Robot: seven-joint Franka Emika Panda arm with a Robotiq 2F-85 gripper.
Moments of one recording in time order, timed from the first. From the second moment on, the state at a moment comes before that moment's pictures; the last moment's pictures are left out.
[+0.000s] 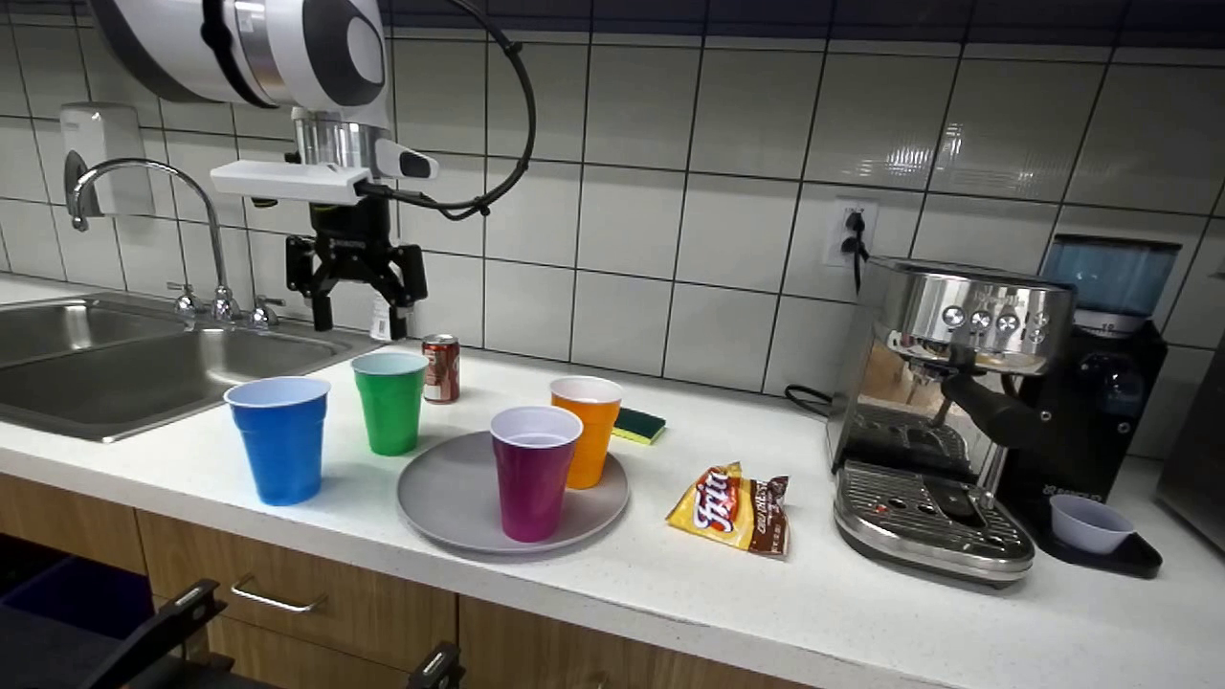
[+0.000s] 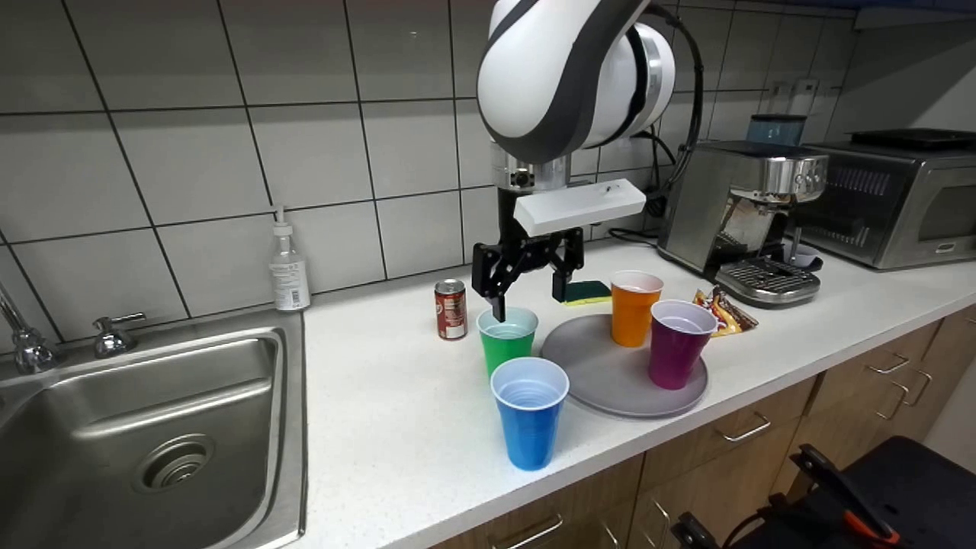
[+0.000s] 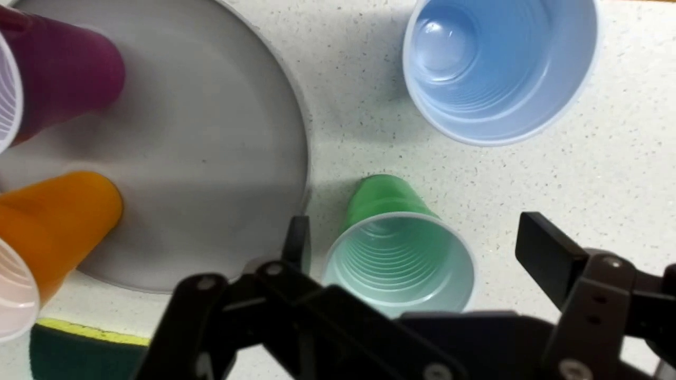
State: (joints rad) arm 0.15 0.00 0.12 -2.46 -0.06 2.47 0.21
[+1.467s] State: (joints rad) arm 0.22 0.21 0.14 -2.31 -0.15 2.53 0.30
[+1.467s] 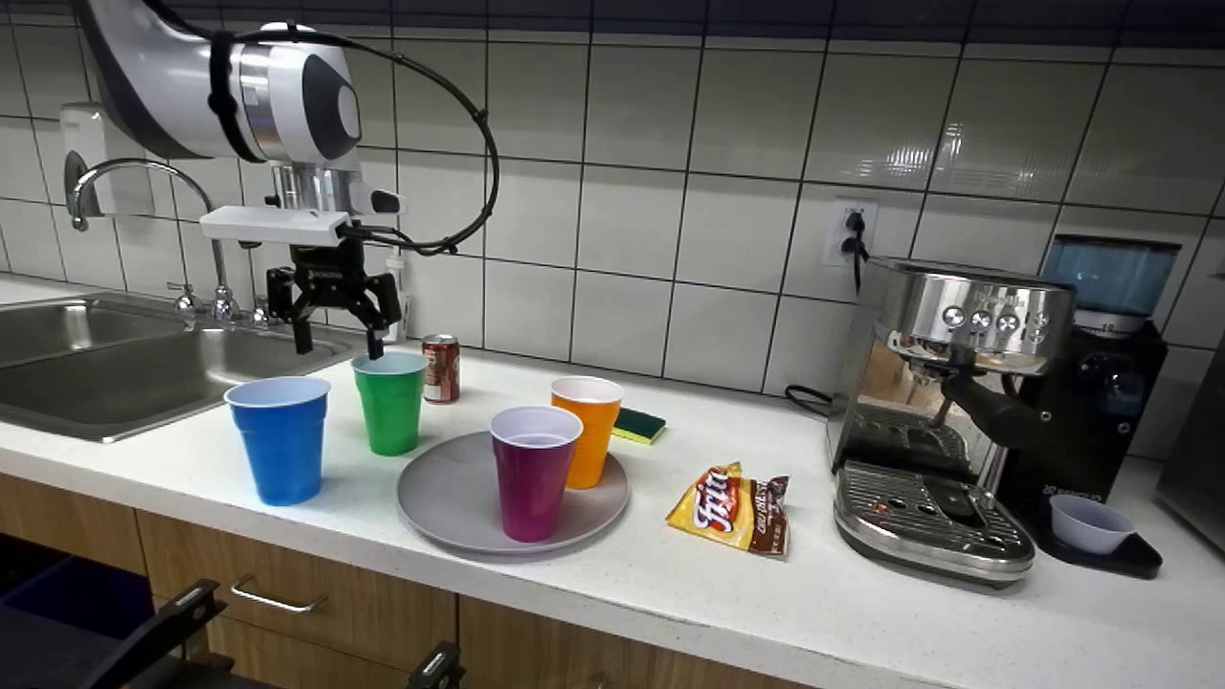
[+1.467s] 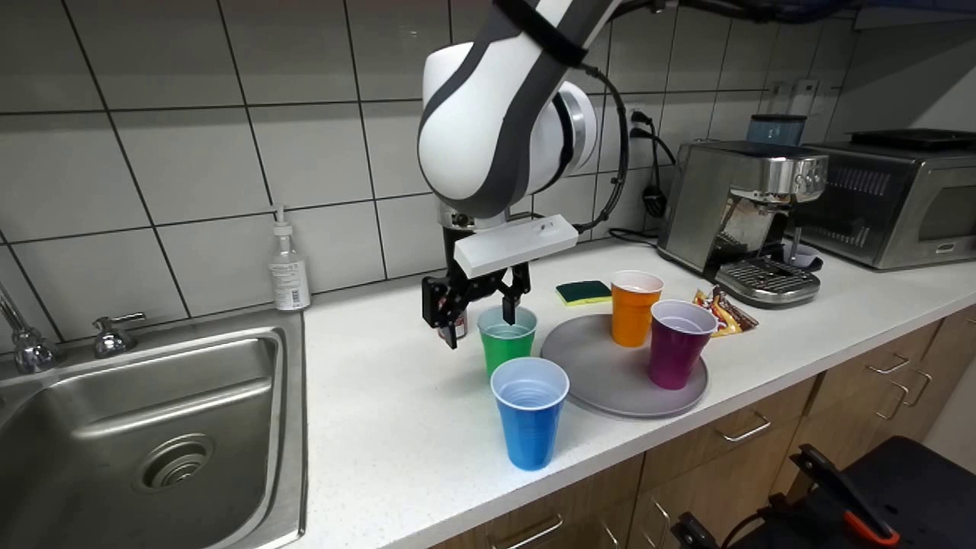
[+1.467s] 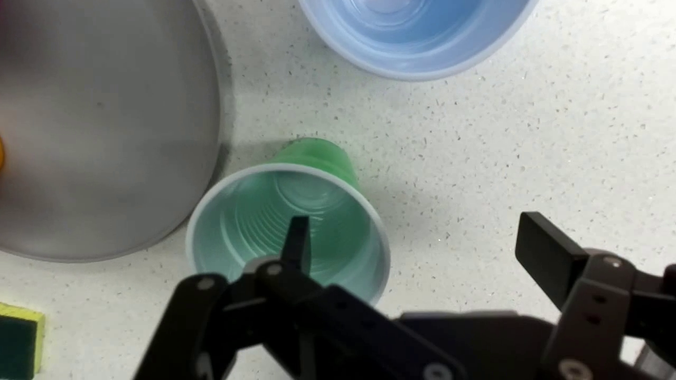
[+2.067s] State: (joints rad) arm 0.25 0.31 0.11 -2.21 -0.16 2.53 0.33
